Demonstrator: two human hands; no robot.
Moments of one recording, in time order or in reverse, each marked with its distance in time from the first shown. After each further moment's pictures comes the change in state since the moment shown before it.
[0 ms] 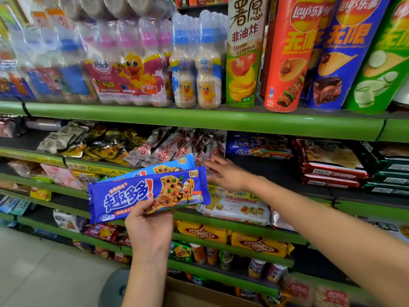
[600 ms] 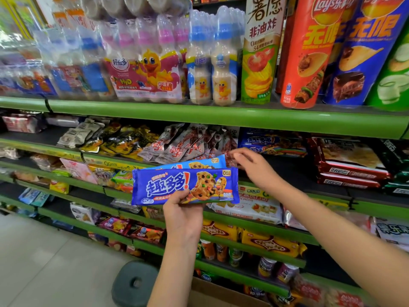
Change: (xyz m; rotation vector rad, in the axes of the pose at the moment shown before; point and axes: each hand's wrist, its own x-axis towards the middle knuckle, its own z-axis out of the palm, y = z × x) left_hand 0.007 -0.031 0.009 0.022 0.018 -0.144; right_hand -0.049 -0.027 -0.015 0.740 0.378 0.010
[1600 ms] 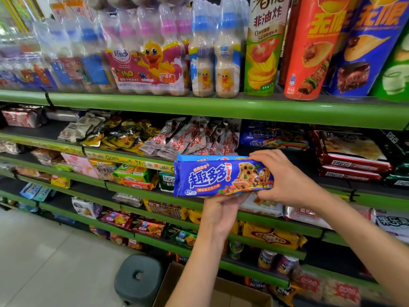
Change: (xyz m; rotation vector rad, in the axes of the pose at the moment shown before) left_hand 0.008 -0.068 -0.009 0.116 -0.381 -0.169; right_hand -0.071 -0.018 -0.043 -0.632 -0.089 -0.222
